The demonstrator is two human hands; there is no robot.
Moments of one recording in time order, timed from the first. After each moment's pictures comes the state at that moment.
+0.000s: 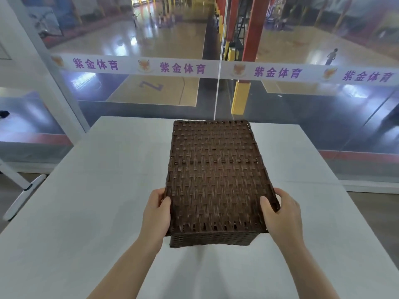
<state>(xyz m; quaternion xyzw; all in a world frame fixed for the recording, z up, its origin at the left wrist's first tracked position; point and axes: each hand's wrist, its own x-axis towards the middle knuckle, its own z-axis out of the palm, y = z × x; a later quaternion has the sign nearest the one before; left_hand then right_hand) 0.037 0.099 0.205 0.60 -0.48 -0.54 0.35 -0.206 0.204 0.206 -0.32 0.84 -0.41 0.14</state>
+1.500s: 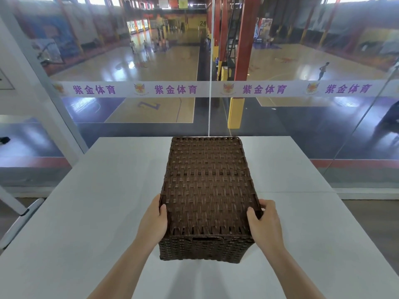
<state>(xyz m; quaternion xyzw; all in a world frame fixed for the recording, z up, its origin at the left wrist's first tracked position) 0.035 0.069 0.196 0.57 -0.69 -0.38 0.24 -0.207 0.193 0.186 -0.29 0.81 -0.47 0.21</state>
